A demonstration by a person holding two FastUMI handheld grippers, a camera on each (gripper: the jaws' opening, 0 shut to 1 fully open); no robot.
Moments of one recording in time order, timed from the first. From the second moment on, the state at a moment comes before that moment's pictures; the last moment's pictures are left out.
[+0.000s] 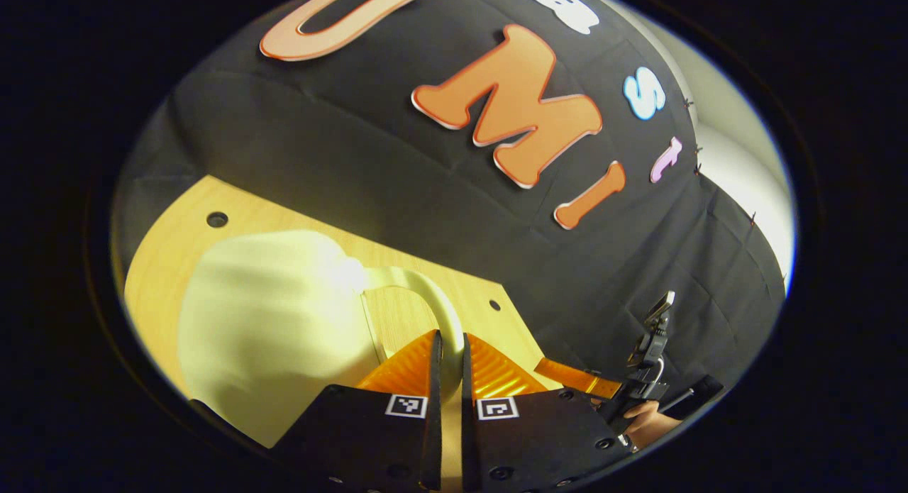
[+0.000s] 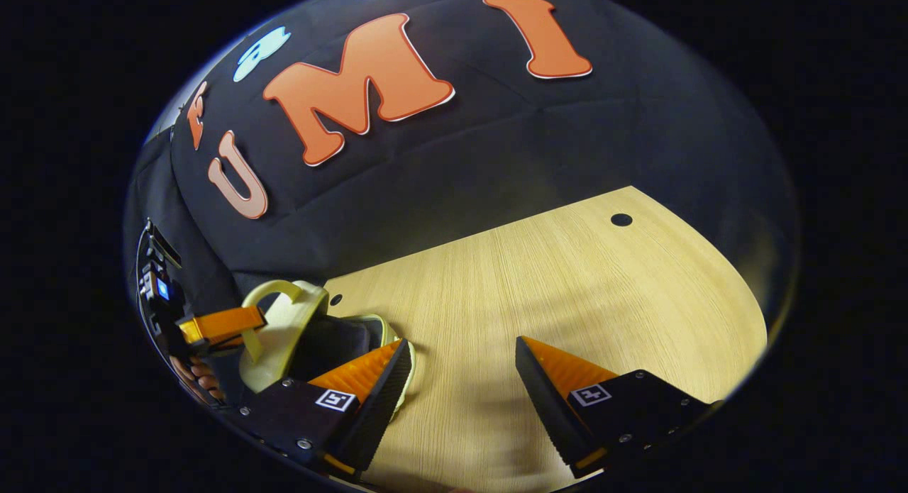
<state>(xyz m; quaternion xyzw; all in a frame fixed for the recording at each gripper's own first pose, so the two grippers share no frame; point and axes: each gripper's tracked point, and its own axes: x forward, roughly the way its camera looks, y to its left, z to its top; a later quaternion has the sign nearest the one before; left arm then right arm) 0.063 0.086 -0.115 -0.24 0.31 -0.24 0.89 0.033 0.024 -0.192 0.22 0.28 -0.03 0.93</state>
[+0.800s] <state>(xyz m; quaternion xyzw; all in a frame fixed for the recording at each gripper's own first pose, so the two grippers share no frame) 0.020 0.023 -0.237 -0.07 0.45 -0.17 0.87 0.022 -0.005 -0.210 0.22 0.30 -0.03 0.93</state>
